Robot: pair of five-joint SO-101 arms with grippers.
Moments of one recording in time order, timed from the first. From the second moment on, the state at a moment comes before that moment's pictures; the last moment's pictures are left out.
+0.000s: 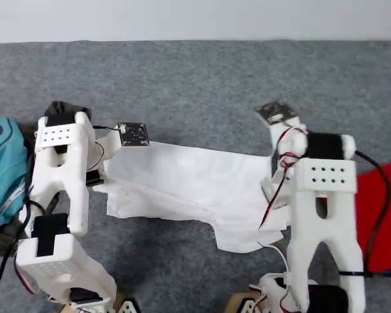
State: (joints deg) left arm -12.2 12.3 8.9 86.7 -74.5; right arm -1.8 -21.7 19.6 100.5 22.5
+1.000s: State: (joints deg) left arm -12.2 12.3 10.8 82.2 -72.7; right arm -3.5 -1.6 36.0 77.9 21.3
